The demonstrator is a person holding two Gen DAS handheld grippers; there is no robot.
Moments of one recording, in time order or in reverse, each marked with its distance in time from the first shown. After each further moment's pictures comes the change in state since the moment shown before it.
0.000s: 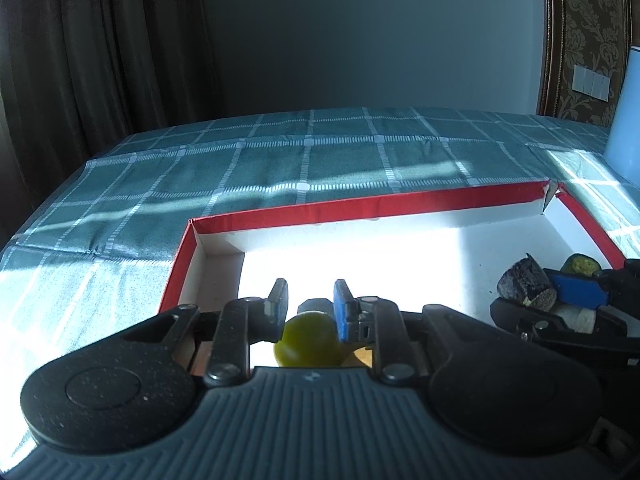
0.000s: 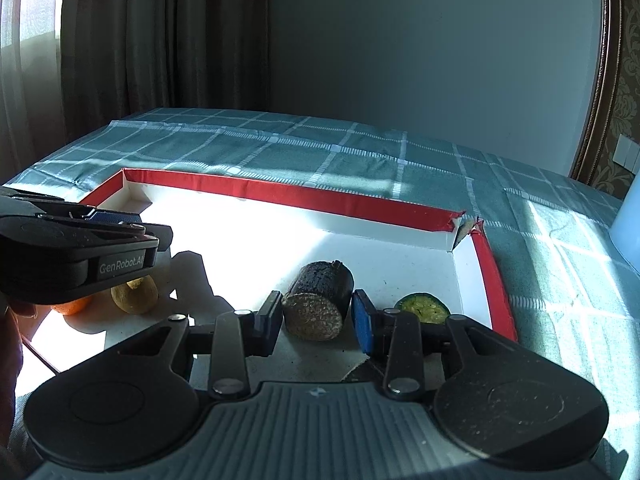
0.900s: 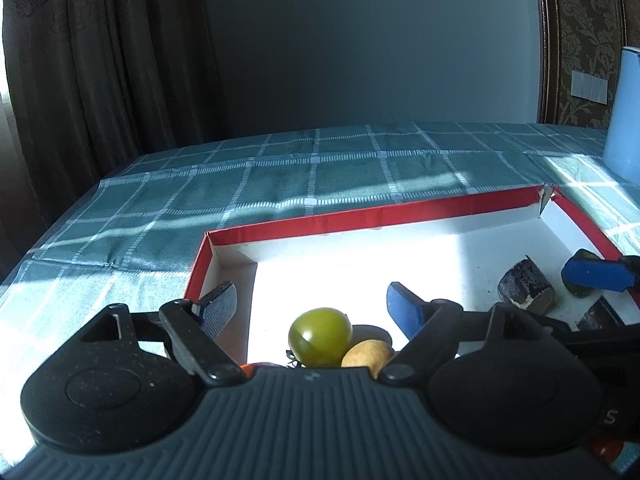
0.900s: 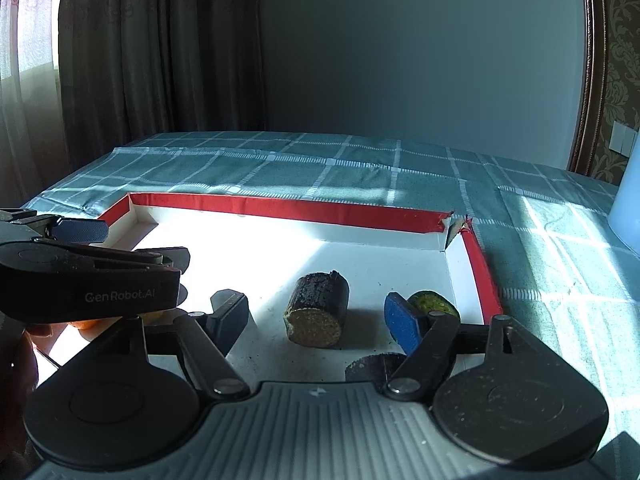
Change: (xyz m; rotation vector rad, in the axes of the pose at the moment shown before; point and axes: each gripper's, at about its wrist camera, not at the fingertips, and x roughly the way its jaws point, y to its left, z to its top) left arm -0.020 -0.001 -0.007 0.024 -0.069 0.030; right arm -0.014 -0.010 -0.004 0.067 -0.052 0.028
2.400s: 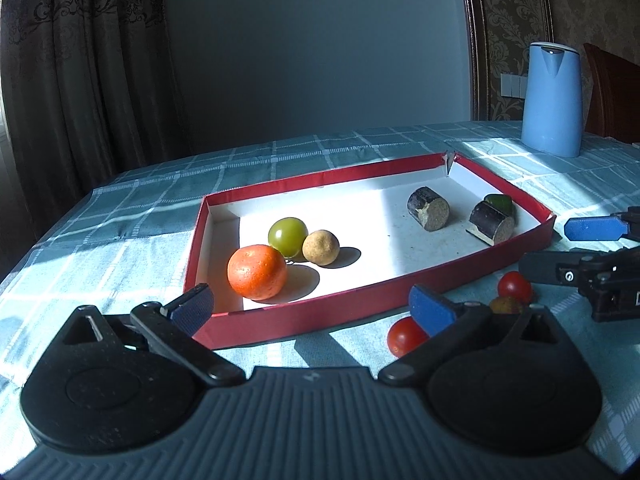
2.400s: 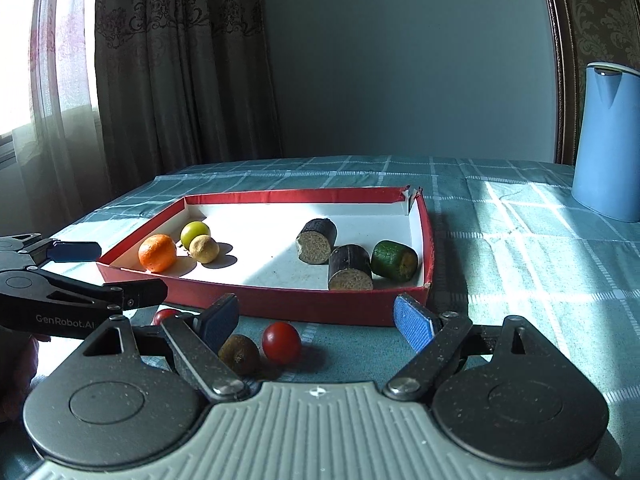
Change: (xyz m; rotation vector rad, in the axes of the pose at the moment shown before) left arm -0.101 0.009 -0.070 0.077 -0.087 -0.138; right arm -0.108 -0.023 -0.069 0.063 -0.114 0.071
